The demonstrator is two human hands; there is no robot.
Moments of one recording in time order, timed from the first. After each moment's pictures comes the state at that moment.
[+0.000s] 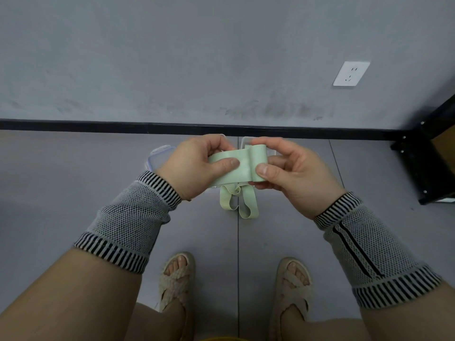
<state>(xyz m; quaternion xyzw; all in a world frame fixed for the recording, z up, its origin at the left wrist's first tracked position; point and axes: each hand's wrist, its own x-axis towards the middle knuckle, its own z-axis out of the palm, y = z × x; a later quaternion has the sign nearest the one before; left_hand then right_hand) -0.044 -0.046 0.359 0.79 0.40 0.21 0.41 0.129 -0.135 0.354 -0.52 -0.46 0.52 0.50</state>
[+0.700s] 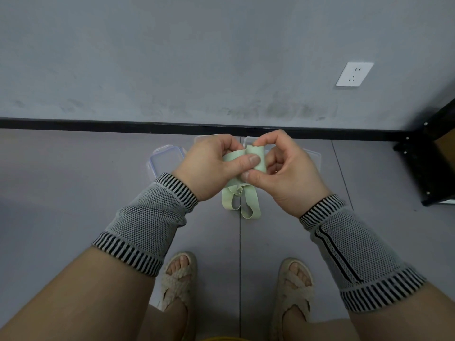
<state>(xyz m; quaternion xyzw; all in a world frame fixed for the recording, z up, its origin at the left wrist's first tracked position) -0.032 -0.051 0.356 0.74 0.41 0.24 0.48 0.111 -0.127 0.352 -0.63 -0.51 0.37 0.47</state>
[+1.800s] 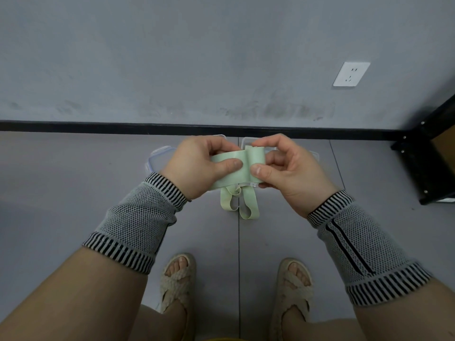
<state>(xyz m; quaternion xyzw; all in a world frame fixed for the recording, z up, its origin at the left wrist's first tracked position) -0.040 -0.048 0.360 0.75 0.41 0.24 0.46 0.123 -0.126 0.350 -0.56 -0.46 0.48 0.50</state>
